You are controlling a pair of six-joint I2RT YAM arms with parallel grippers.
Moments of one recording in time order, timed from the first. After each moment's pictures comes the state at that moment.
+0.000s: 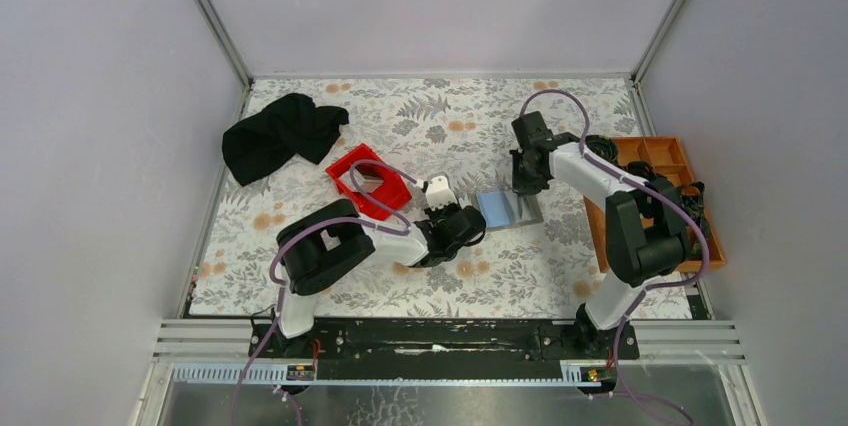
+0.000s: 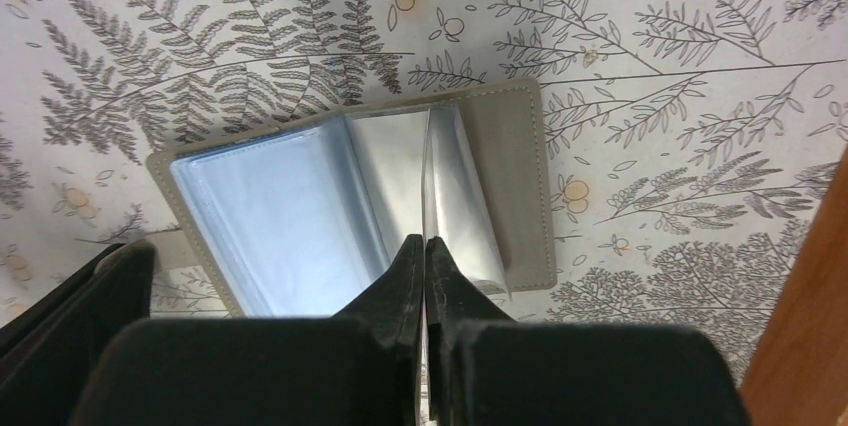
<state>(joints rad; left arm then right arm) -1.04 1.95 0.95 0.19 -0.72 -1.09 0.35 1.71 1.17 -0.65 0.11 0.33</state>
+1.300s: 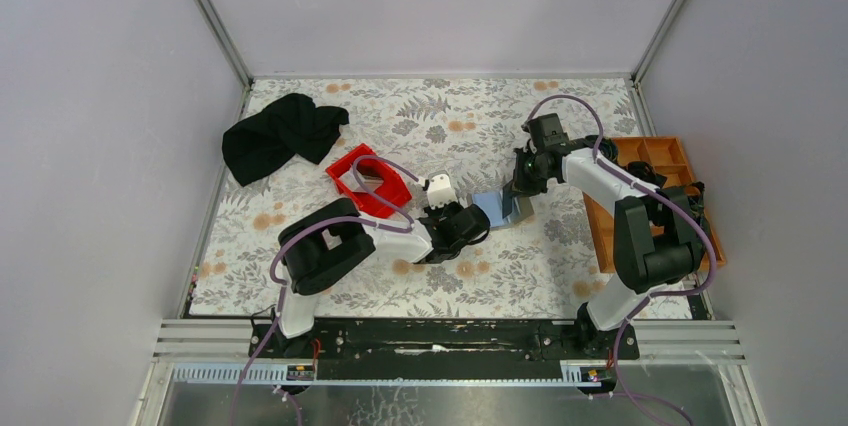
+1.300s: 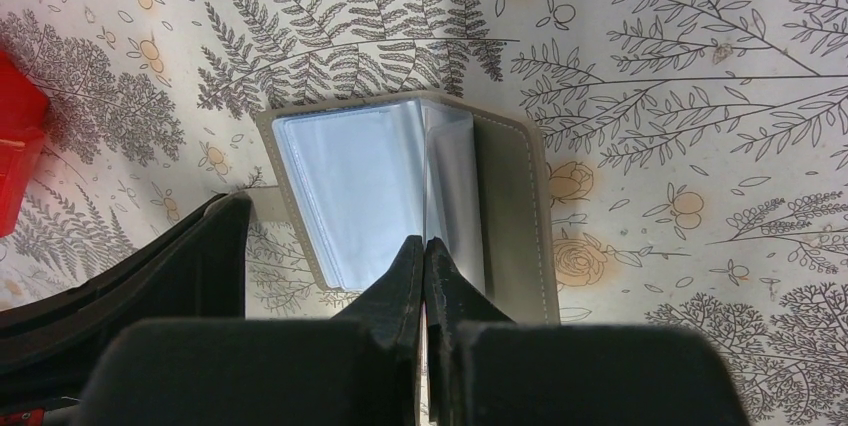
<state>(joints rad) -1.04 1.96 1.01 0.03 -0.77 -1.10 0.27 1.65 1.08 -0.54 -0.19 0.39</state>
